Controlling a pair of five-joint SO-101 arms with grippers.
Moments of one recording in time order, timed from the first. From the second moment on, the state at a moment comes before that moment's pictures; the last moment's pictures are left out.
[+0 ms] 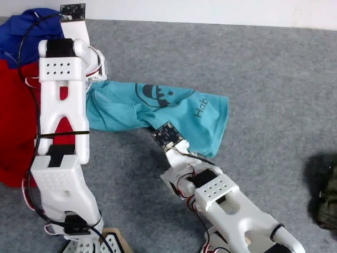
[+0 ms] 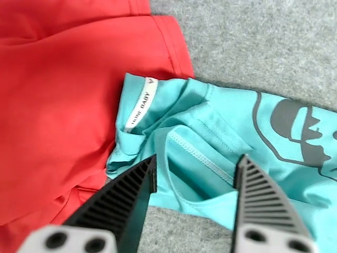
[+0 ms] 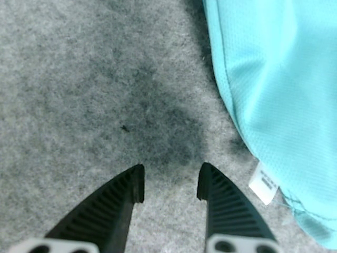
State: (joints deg) left arm -10.1 24.7 -38.5 89.6 6.4; right arm -37.6 -35.3 71.9 31.2 9.0
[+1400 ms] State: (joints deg) left arm -8.2 33.2 -26.3 77.8 3.9; right arm -37.6 -35.3 71.9 31.2 9.0
